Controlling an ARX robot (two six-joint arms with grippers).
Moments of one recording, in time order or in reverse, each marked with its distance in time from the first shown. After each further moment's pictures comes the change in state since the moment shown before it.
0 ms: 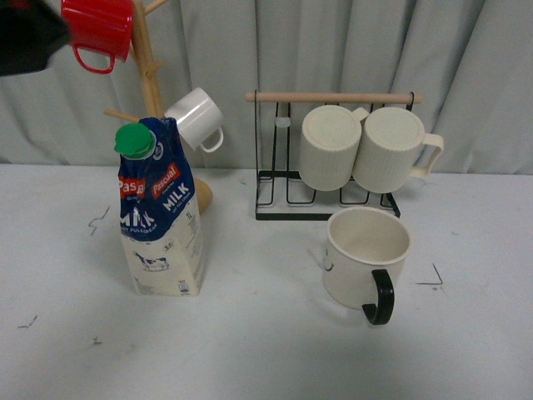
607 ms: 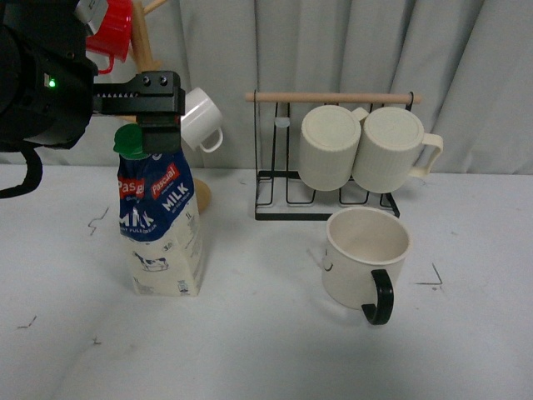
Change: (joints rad) left arm 0.011 0.454 0.291 -0.154 -0.016 0.016; right arm 0.000 0.000 0.000 0.000 0.000 0.000
